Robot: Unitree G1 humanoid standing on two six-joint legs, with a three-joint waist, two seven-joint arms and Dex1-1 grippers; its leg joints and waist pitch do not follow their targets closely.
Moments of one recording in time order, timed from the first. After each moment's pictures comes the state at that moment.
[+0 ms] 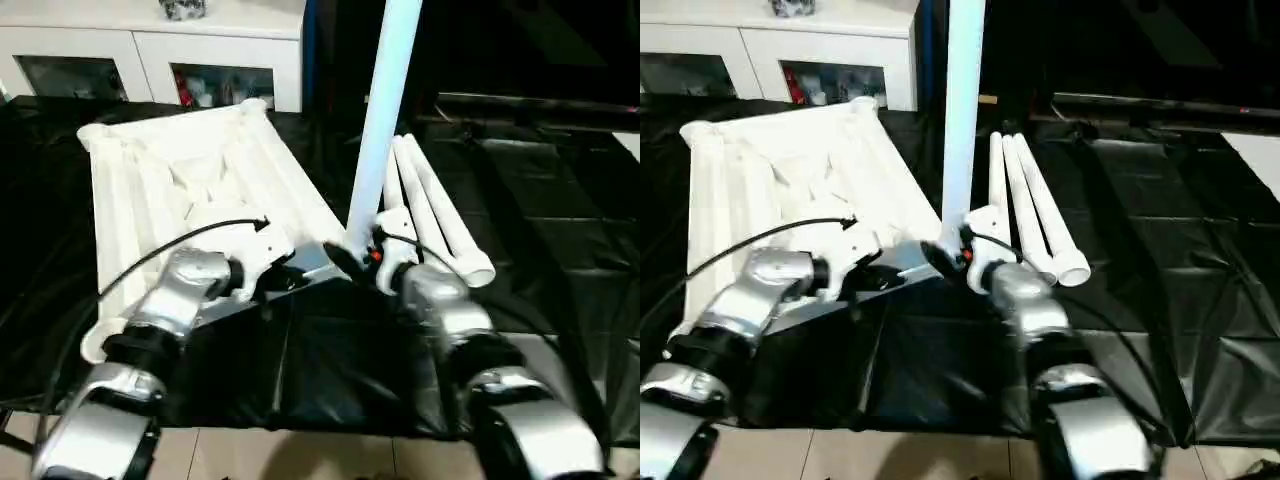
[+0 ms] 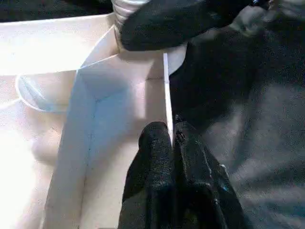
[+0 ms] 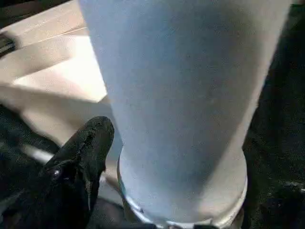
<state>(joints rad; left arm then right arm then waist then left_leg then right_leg) -0.63 0.36 -0.21 0.69 0.09 0.03 -1.11 -0.66 -0.08 0.02 0.92 0.07 -0.05 0.76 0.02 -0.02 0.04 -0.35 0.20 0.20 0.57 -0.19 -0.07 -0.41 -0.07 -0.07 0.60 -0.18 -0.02</state>
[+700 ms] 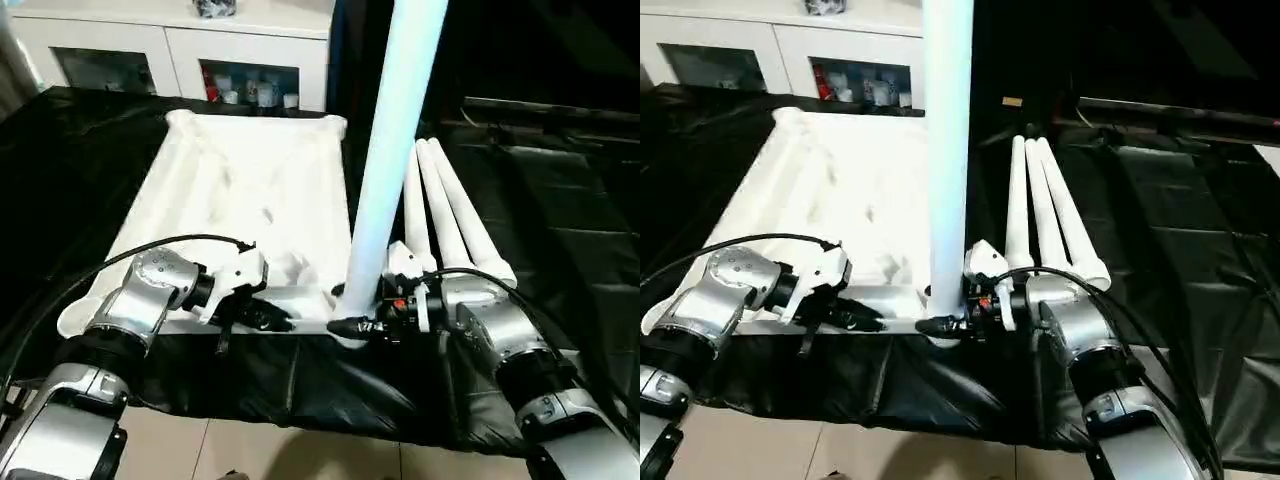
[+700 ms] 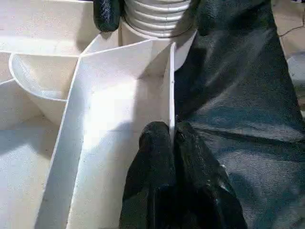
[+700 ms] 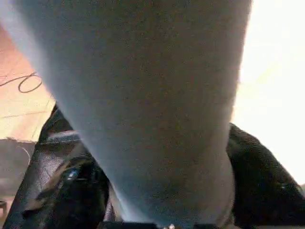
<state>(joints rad) -0.63 0.46 -0.26 0.75 0.02 -0.08 -1.47 -0.55 -0.25 0.21 0.65 0.12 0.09 1.30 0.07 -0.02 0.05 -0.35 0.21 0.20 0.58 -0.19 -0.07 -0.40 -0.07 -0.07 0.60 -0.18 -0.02</state>
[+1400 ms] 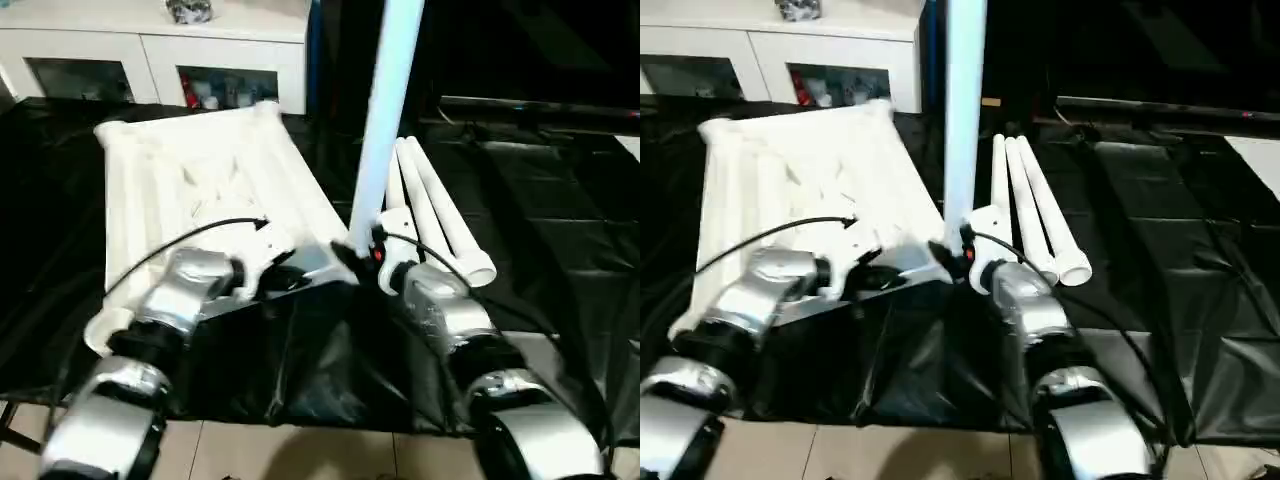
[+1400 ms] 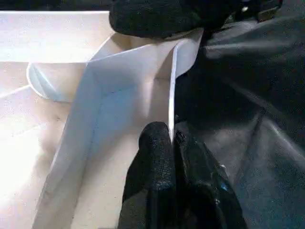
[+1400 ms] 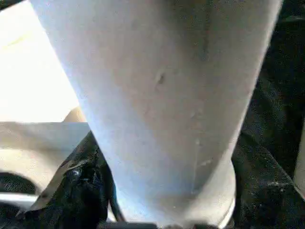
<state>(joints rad) -0.64 0.27 -0.19 0.68 0.11 0.15 -0.94 -0.71 0.00 -0.01 0.96 0.08 -0.01 0.39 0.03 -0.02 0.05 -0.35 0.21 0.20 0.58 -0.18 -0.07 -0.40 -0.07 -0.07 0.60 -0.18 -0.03</state>
